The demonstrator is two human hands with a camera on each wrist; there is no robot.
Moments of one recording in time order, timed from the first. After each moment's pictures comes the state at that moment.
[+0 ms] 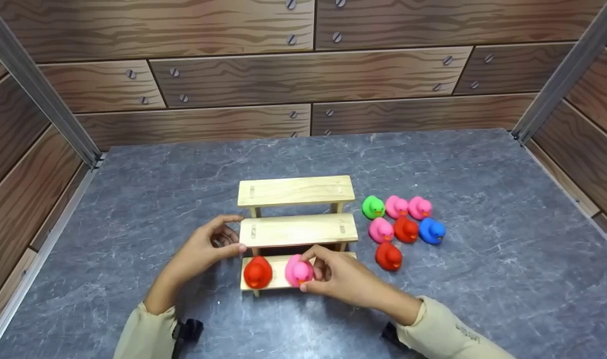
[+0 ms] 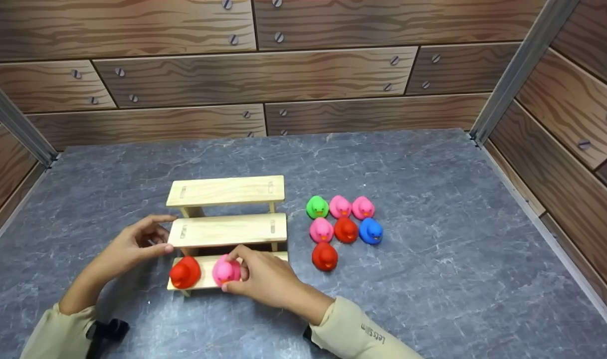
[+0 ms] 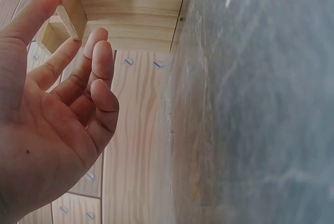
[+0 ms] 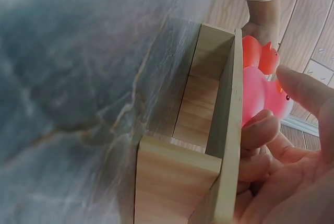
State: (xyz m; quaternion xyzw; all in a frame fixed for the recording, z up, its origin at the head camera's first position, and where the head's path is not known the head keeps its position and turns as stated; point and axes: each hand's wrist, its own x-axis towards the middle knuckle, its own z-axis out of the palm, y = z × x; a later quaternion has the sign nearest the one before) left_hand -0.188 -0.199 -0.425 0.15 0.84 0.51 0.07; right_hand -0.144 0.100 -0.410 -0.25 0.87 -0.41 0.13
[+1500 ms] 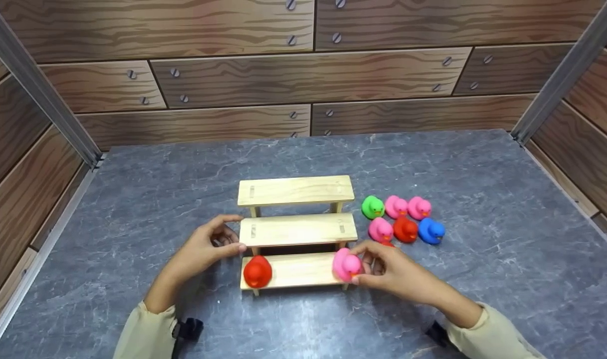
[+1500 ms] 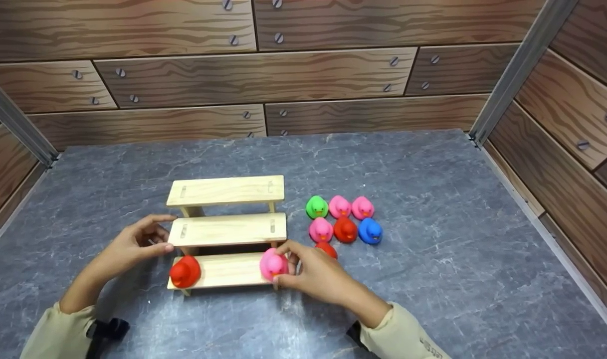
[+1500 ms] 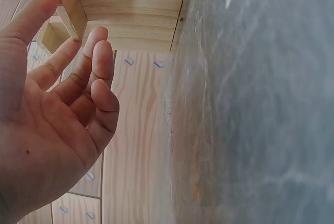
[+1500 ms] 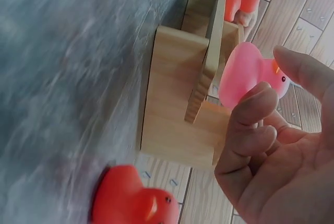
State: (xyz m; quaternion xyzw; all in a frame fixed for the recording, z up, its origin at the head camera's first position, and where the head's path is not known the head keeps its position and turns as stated) left_hand -0.188 -0.199 -0.424 0.15 0.85 0.51 0.07; right_hand -0.142 0.177 -0.399 -0.25 0.85 -0.45 0.12
